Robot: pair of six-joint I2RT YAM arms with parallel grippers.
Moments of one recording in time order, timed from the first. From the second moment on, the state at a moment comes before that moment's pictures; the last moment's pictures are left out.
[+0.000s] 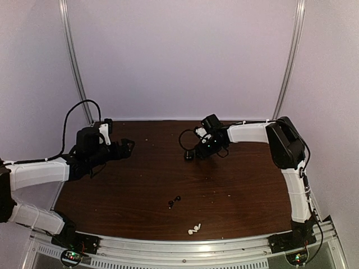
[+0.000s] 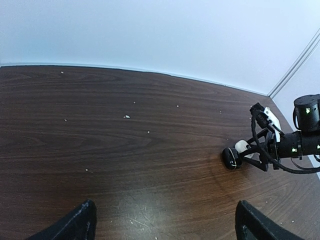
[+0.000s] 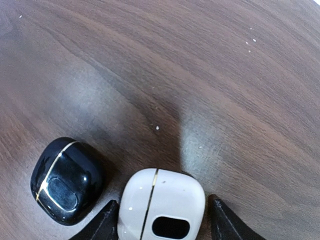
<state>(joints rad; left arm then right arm) -0.49 1.23 0.61 0.25 -0.04 -0.41 0.58 2.27 1.69 -0.39 -0.02 0.05</state>
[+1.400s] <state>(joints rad) -0.91 1.36 0.56 0.93 0.10 0.24 0.77 1.65 1.11 0.43 -0.57 0.67</state>
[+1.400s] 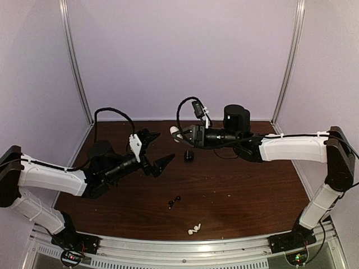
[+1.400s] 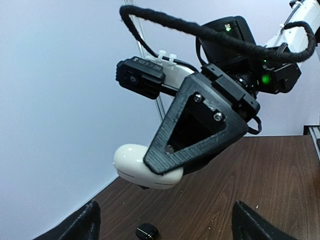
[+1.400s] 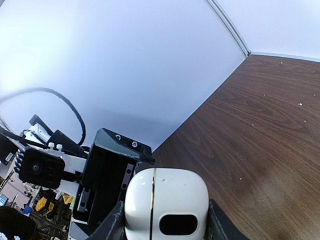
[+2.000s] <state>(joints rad) -0.93 1.39 0.60 0.93 0.11 0.44 0.85 1.64 1.08 0.49 -0.59 0.73</state>
